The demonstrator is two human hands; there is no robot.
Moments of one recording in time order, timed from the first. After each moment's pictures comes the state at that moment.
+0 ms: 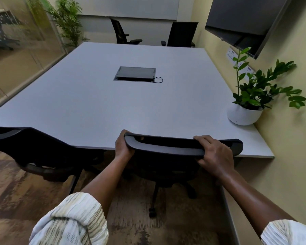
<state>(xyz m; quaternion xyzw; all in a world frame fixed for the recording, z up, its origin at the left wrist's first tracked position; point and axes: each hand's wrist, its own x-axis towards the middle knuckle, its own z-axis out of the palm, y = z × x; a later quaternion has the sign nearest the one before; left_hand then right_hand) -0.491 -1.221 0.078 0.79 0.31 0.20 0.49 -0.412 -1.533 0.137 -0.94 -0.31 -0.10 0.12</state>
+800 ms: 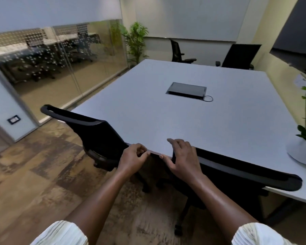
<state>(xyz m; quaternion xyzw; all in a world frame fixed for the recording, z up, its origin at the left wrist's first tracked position) -0.655 -1.173 0.137 0.84 0.35 0.21 0.37 -0.515 -1.344 0.153 -0.84 -0.48 -0.07 0.25</state>
